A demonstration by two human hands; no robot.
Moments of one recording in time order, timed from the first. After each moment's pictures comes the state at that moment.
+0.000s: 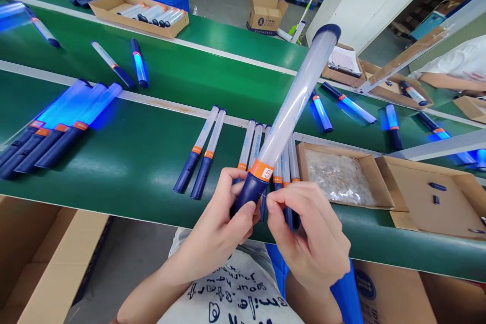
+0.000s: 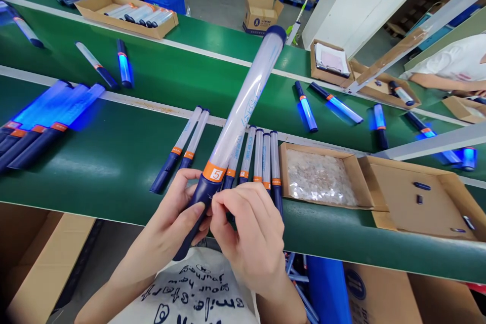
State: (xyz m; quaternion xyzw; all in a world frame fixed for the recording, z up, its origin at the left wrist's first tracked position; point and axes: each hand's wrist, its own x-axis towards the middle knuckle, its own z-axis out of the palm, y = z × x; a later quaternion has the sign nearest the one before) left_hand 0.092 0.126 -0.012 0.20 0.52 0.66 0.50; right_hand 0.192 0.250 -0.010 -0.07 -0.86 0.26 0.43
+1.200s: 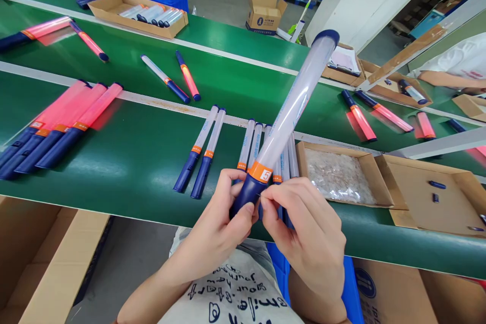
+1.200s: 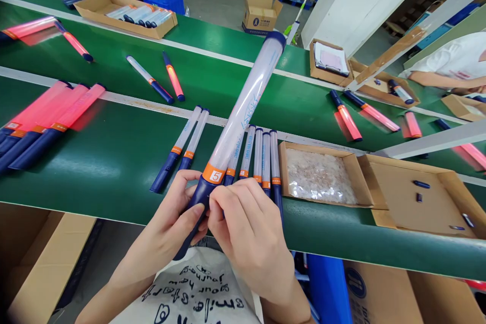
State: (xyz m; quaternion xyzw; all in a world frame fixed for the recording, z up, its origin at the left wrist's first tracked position) left_hand 0.092 0.123 -0.015 0.22 0.53 0.65 0.50; right_hand 0.196 0.256 -0.001 -0.03 -0.91 0.22 0.36
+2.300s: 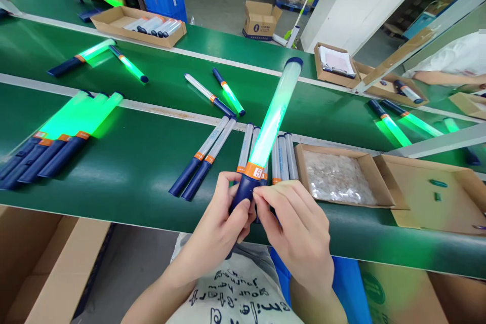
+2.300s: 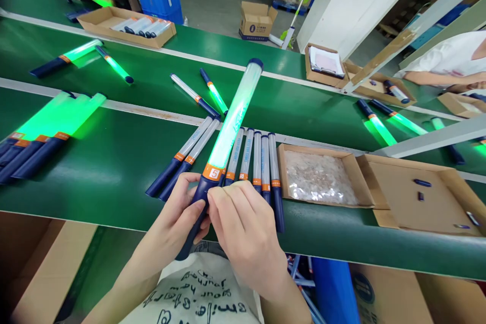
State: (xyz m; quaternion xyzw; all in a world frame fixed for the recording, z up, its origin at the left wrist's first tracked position) left_hand 0.091 0.131 -0.020 0.19 0.55 0.64 0.50; right_hand 0.191 0.255 -0.013 -0.02 -0.90 0.16 0.39
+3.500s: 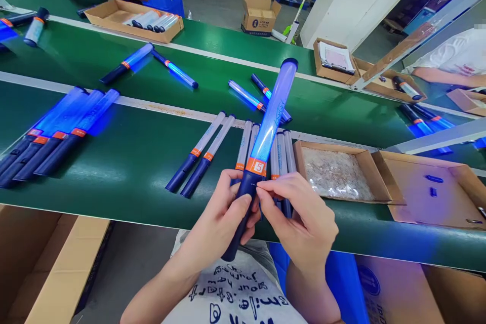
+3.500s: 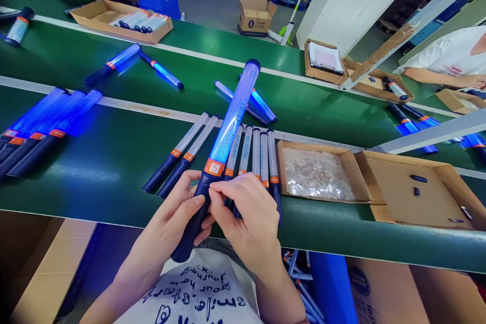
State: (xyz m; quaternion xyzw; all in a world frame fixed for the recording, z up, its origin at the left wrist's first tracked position) left_hand 0.095 0.137 -0.005 0.15 0.50 0.68 0.51; right_hand 0.188 0.258 -0.018 -0.07 -0.84 0.34 0.43
